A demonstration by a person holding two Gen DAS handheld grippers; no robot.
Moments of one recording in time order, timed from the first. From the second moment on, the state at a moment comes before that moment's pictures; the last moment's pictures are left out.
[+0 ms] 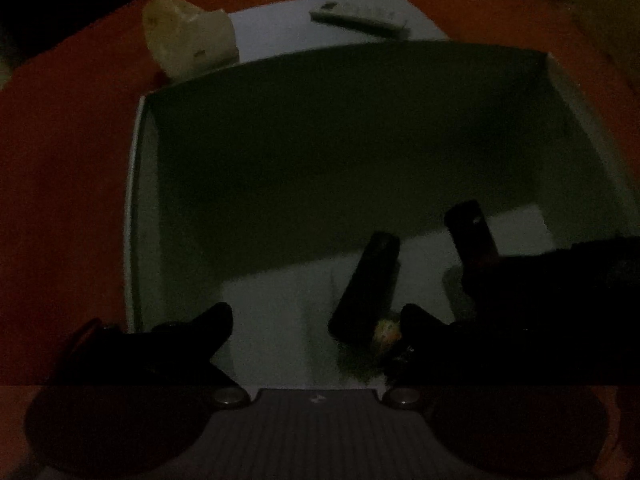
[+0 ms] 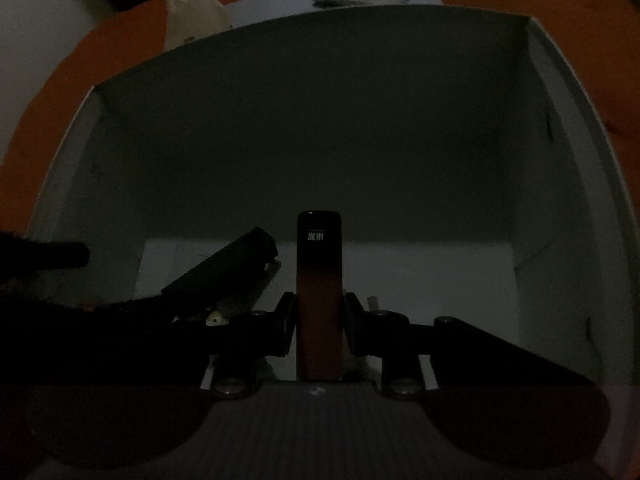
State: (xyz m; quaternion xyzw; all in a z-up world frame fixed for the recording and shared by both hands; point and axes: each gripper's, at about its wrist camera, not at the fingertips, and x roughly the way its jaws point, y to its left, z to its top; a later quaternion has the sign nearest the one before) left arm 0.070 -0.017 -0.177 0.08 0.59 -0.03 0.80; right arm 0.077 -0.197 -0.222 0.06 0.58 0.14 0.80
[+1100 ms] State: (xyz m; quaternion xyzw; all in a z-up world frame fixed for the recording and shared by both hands) left arm 0.069 -0.013 -0.161 0.06 0.60 -0.02 0.80; right arm 0.118 -0.201 -0.215 0.04 0.62 0.16 0.77
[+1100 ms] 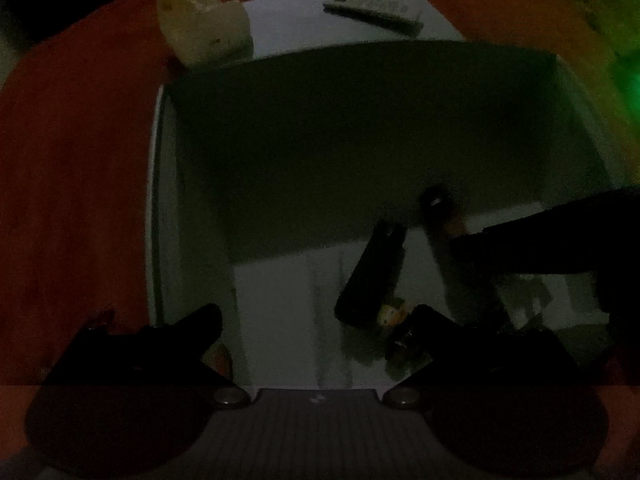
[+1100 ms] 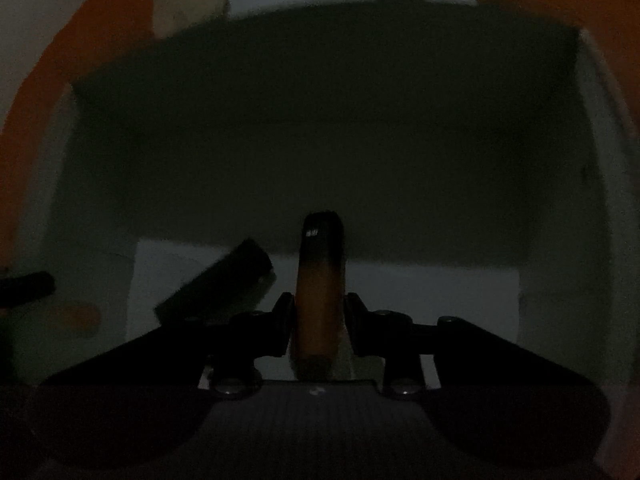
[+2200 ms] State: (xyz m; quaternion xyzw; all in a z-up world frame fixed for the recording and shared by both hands) left arm 0.155 0.007 -0.066 -0.03 0.58 -0.06 0.81; right arm 0.222 -0.251 -0.049 0.01 0.53 0.23 0.82
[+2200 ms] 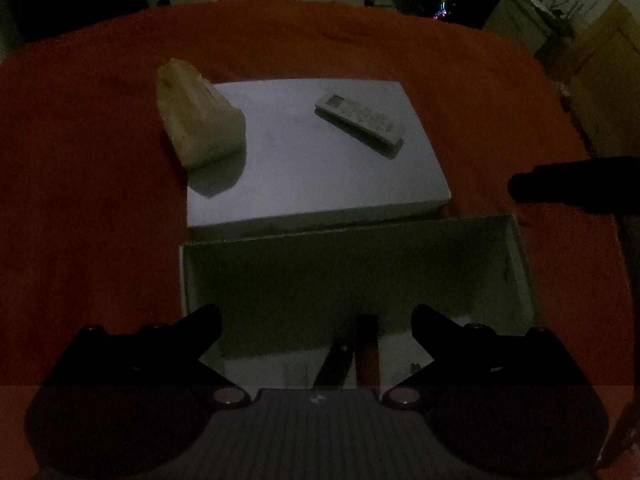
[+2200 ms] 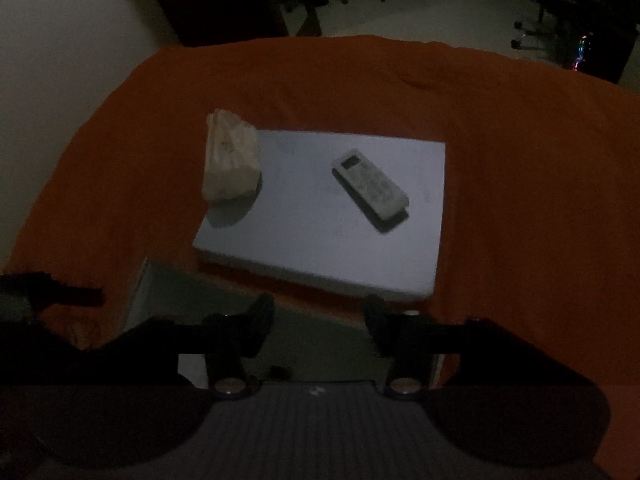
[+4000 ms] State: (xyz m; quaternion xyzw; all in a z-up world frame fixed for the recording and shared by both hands) left arm 0.192 0.028 -0.115 0.01 0.56 -0.02 0.83; right arm 0.404 -0.140 -0.237 -0.26 0.52 0.27 0.77
